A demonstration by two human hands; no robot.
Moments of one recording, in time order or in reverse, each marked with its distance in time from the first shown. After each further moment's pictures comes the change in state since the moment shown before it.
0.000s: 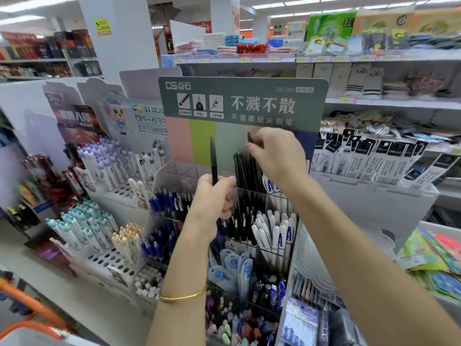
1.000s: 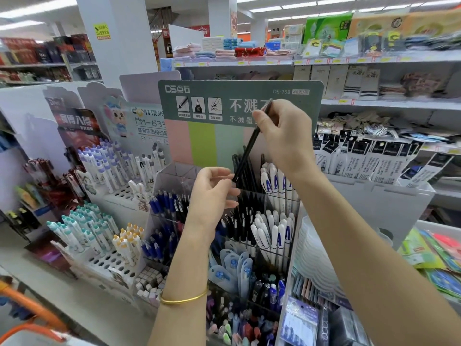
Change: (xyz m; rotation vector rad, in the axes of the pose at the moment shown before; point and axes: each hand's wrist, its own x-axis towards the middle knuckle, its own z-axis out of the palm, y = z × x) left_hand -0.008 0.002 0.002 0.090 0.081 0.184; right_hand 0.005 -0.009 -0.028 0.487 0.223 0.044
